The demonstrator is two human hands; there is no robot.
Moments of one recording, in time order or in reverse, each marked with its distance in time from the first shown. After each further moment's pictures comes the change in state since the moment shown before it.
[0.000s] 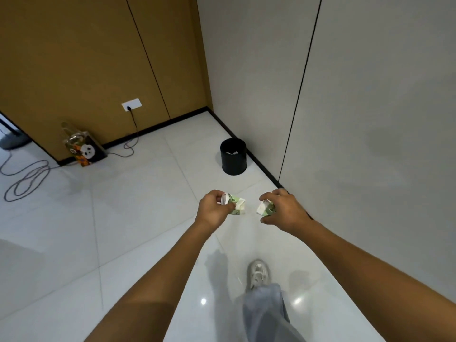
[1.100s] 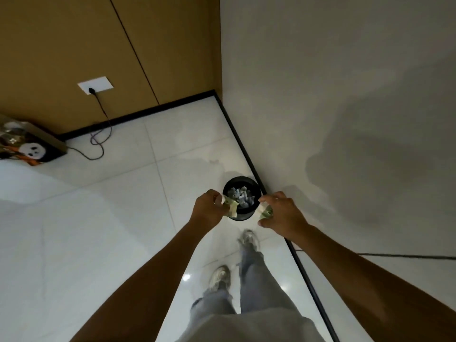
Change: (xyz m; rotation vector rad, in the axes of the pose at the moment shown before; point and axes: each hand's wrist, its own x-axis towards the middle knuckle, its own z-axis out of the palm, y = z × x) left_hand 0.746 0.130 -0.008 0.160 -0.068 -0.252; right_hand 0.753 0.002 -0.103 -0.066 -0.272 0.044
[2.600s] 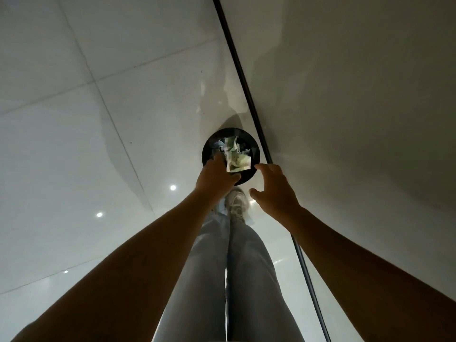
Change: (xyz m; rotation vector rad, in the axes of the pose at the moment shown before) left_hand 0.311 -0.051 0.152 0.242 -0.324 -0.198; right_hand 0.280 0.102 0.105 0.044 -0.223 0.226
